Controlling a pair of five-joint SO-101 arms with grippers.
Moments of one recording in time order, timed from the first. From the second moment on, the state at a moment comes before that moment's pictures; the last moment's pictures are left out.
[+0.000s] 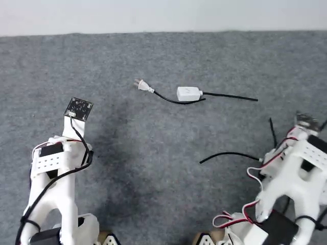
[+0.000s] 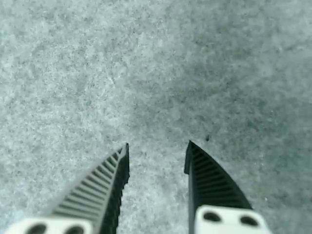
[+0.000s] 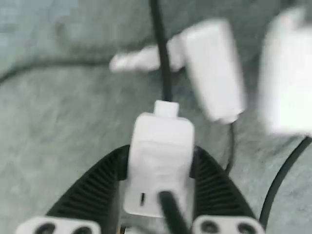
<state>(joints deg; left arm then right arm) -18.4 -23.7 59.1 46.9 -26.4 34.0 -13.7 36.7 76.9 14.8</state>
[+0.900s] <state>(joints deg) -18.4 -23.7 59.1 46.9 -27.1 -5.8 -12.6 14.7 57.9 15.9</state>
